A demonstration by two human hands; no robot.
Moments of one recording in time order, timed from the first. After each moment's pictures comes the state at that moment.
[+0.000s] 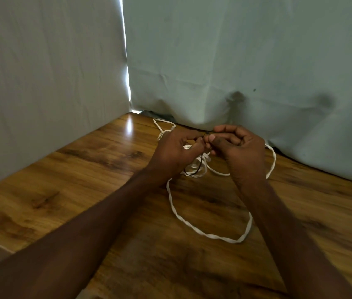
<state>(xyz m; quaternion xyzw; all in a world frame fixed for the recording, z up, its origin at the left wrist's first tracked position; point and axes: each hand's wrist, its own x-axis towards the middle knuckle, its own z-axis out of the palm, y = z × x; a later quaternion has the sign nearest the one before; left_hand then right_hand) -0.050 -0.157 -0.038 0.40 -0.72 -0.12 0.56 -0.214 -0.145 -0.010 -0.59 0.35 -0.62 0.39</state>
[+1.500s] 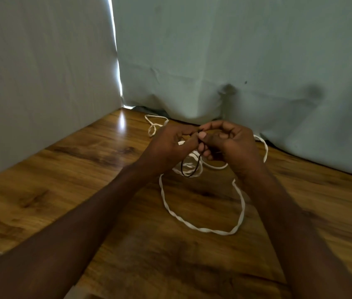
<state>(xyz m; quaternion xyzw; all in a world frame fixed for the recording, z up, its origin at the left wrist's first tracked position) -0.049 -0.145 -0.028 0.37 -0.76 -0.13 0.52 -0.227 -0.145 0.000 -0.63 0.38 -0.51 0.44</state>
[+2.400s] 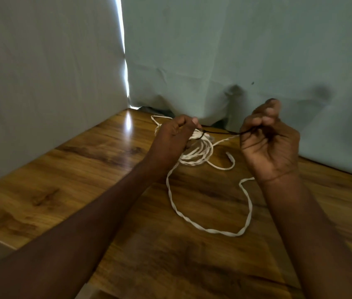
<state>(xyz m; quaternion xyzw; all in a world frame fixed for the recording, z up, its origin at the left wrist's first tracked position) -0.052 -0.151 -0.030 0.38 -0.61 -0.31 0.63 -0.246 -0.147 0.019 -0.29 -0.04 -0.61 0.74</state>
